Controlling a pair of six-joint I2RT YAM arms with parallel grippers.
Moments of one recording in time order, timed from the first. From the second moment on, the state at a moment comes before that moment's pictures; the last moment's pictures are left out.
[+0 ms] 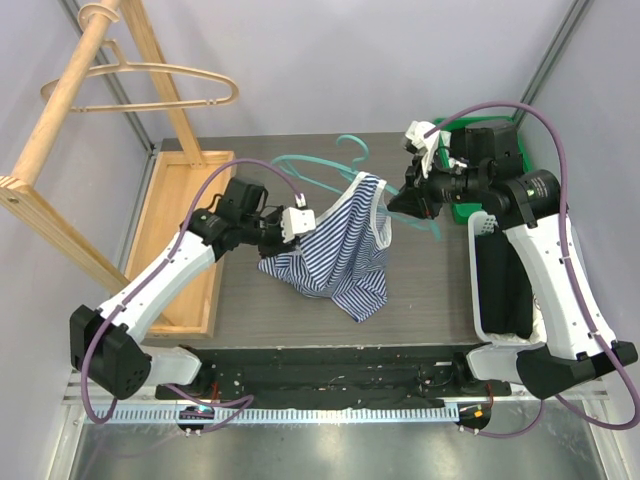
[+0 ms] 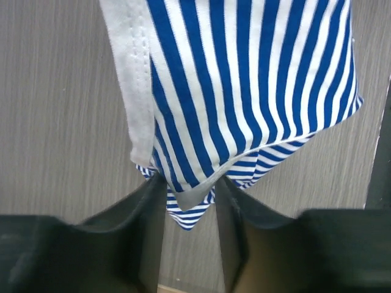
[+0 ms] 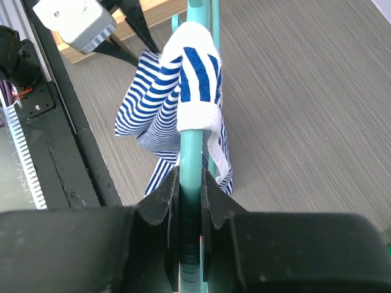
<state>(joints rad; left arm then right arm) -0.52 1.31 1.17 -0.69 0.52 0.79 0.31 1.29 1.70 -1.04 -0.69 -0.40</state>
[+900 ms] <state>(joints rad) -0.48 1.28 1.26 -0.51 0.12 0.75 0.27 1.22 1.62 -1.03 -0.75 -0.39</state>
